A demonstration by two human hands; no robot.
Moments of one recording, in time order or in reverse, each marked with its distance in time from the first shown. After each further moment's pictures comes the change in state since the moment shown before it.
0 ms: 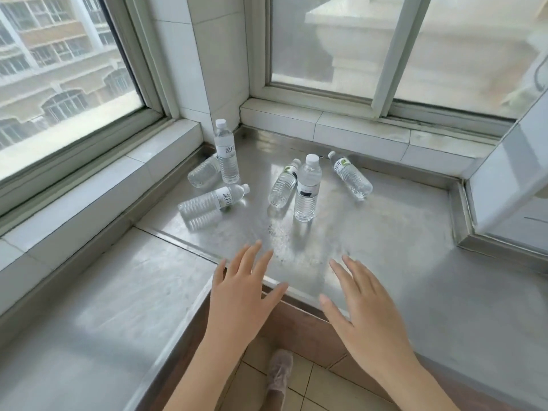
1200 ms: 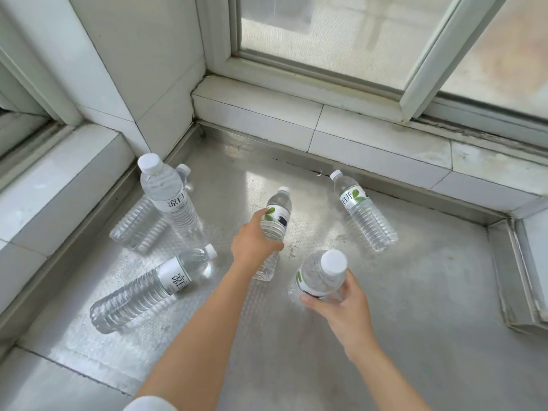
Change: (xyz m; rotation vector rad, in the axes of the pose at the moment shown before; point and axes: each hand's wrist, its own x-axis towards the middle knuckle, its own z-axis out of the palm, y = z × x) left_hand 0.392 -0.045 0.189 -0.558 -0.507 -0.423; right_hand 0.320 0.059 0.090 1.013 0.113 0.529
